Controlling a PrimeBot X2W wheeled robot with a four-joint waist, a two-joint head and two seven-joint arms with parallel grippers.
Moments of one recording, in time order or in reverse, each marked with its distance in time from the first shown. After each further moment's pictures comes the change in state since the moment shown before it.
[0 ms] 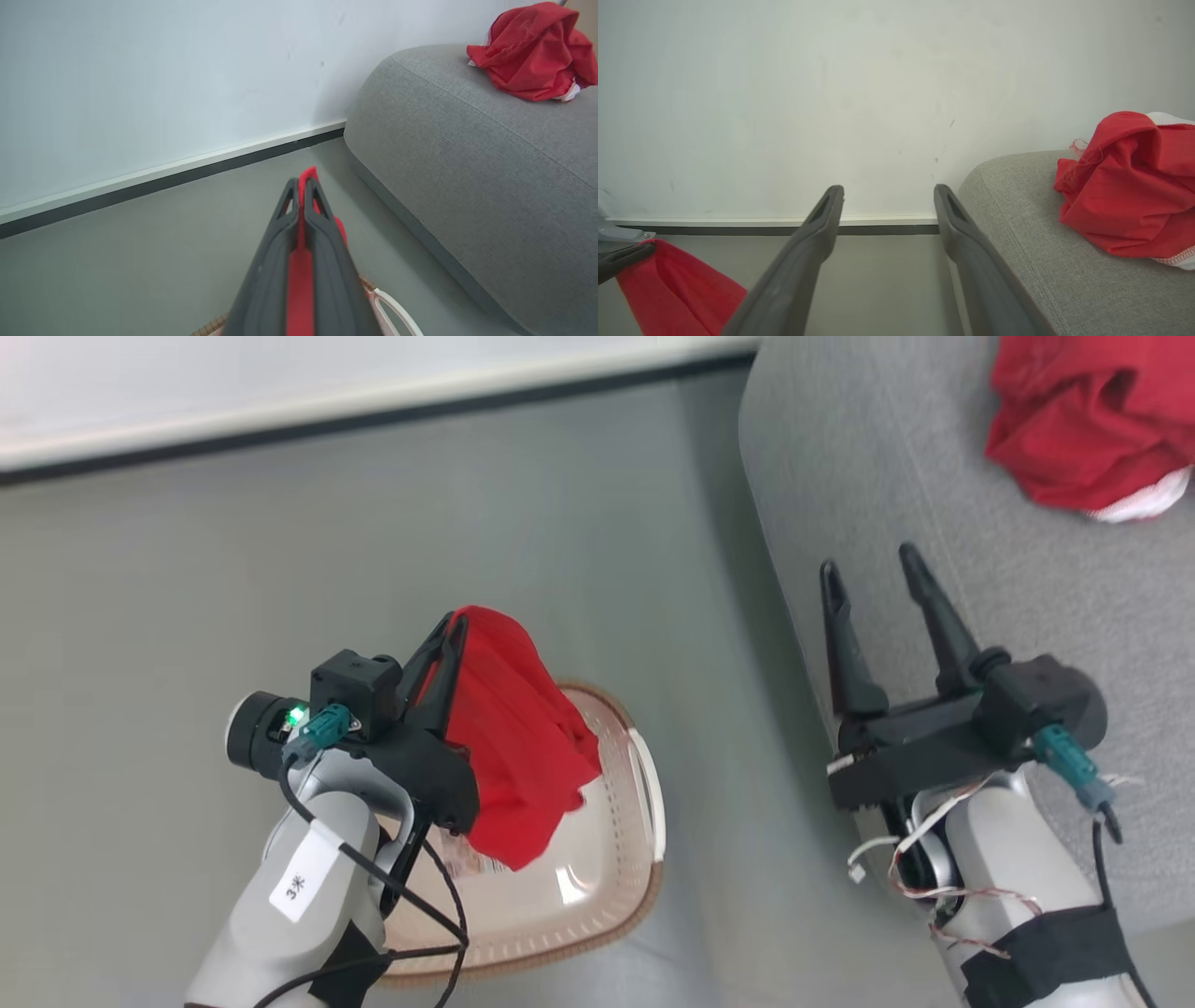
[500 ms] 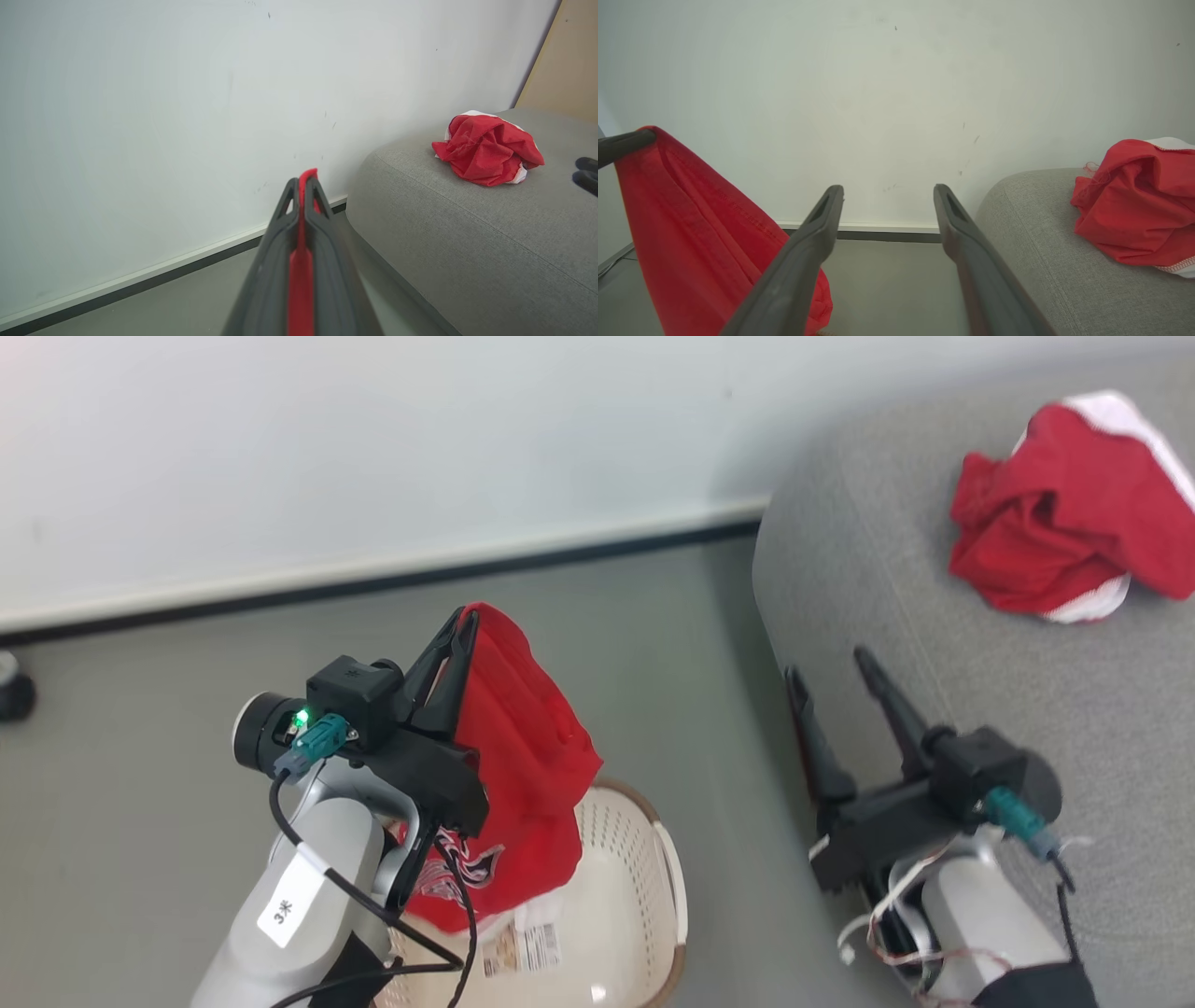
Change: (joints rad) left arm 0.041 0.004 -0.001 -0.097 -0.026 -0.008 -0.005; right arm 0.077 0.008 0.037 0.105 0.003 0.042 0.000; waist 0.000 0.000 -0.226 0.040
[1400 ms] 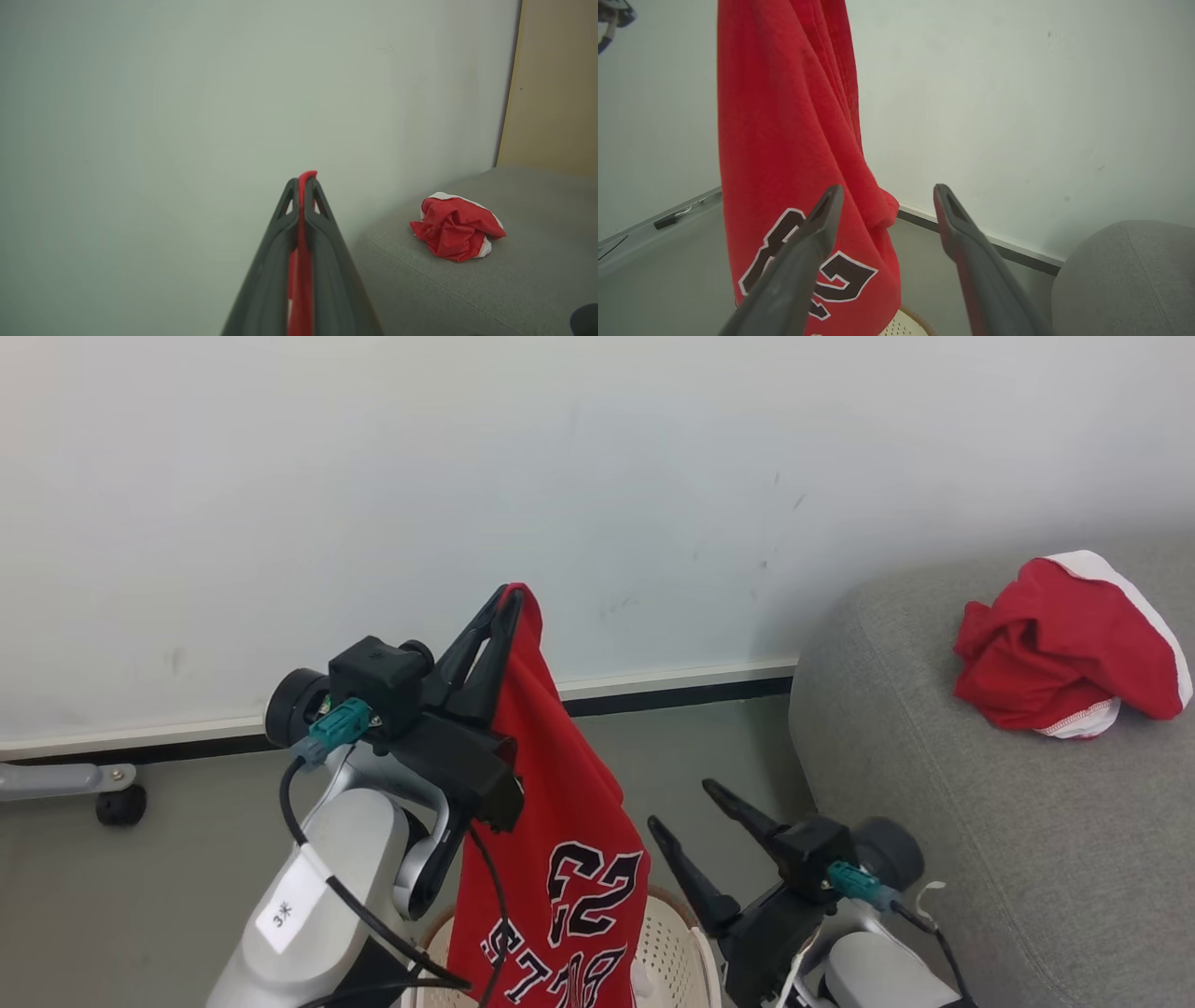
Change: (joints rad) left arm 0.021 -0.005 -0.037 -0.167 -0.056 0.000 0.083; right arm -0.025 0.012 0.335 0.229 0.039 0.078 0.000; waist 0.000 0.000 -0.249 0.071
